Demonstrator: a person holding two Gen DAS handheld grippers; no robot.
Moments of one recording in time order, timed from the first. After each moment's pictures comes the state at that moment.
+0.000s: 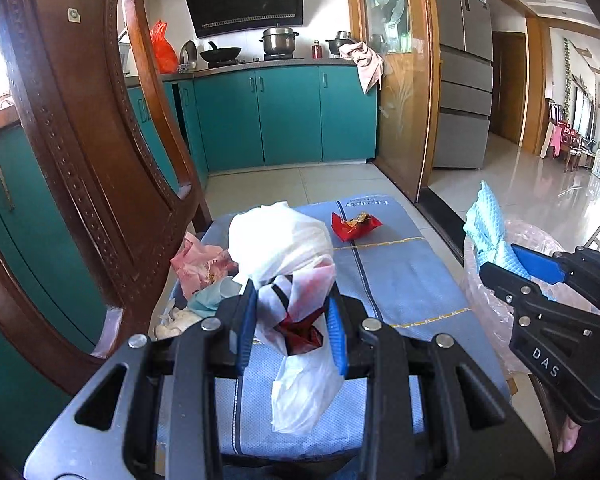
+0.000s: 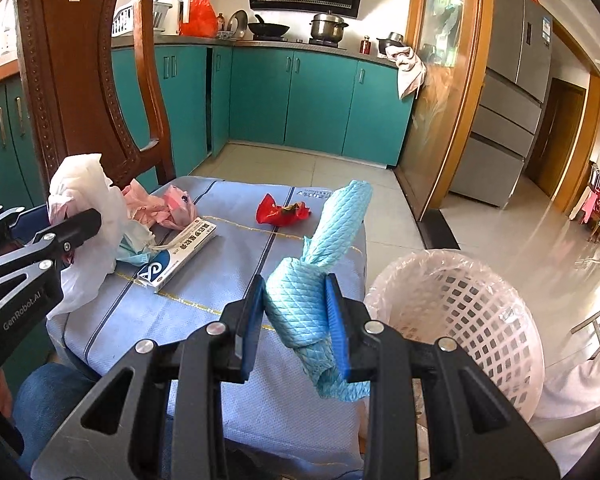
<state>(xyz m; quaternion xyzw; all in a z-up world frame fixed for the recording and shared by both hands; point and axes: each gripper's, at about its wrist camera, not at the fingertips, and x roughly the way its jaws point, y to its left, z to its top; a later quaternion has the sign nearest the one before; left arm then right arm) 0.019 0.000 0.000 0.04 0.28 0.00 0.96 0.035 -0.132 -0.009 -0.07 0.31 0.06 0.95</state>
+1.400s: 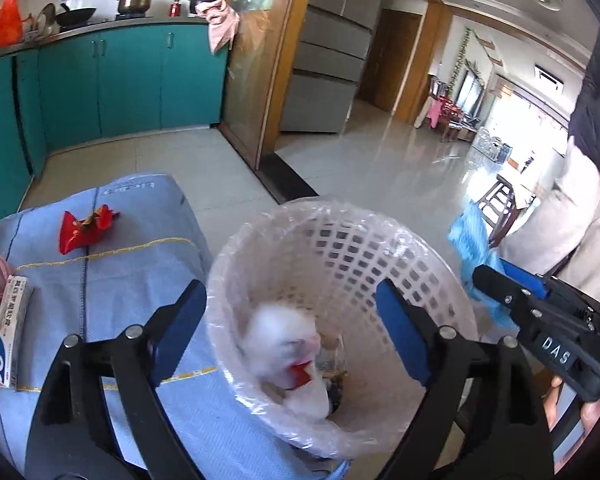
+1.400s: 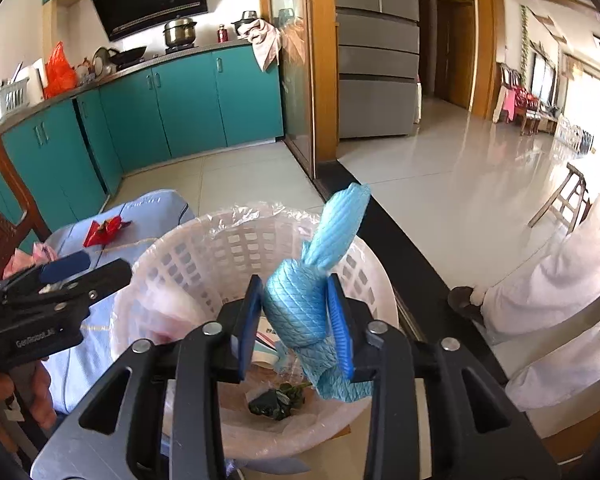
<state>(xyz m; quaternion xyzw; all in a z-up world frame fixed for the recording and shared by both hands) 0.107 -0.193 -0.045 -0.01 0.35 -0.26 0.90 0.018 -0.359 -0.032 0.08 0.33 -0.10 0.94</state>
